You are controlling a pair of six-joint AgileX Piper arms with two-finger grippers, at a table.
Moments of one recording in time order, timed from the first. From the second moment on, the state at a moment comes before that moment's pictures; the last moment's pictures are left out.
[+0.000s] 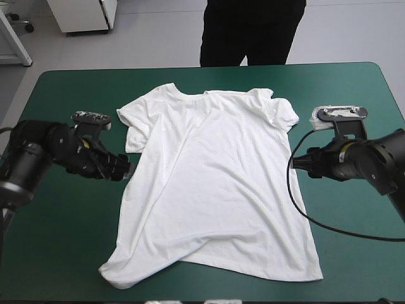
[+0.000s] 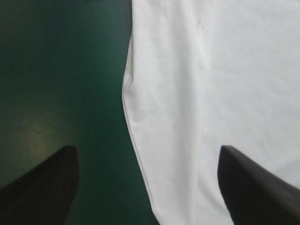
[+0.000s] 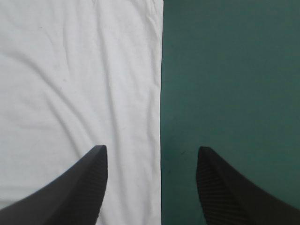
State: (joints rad) left arm -0.22 1.29 -1.27 -0.08 1.24 0.04; right arm 0.40 1.13 -1.29 -0.15 1.21 0.35
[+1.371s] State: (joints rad) left arm -0.22 1.94 -1.50 -0.10 1.08 0.08; right arm 0.32 1.22 -1.36 -0.09 1.21 0.29
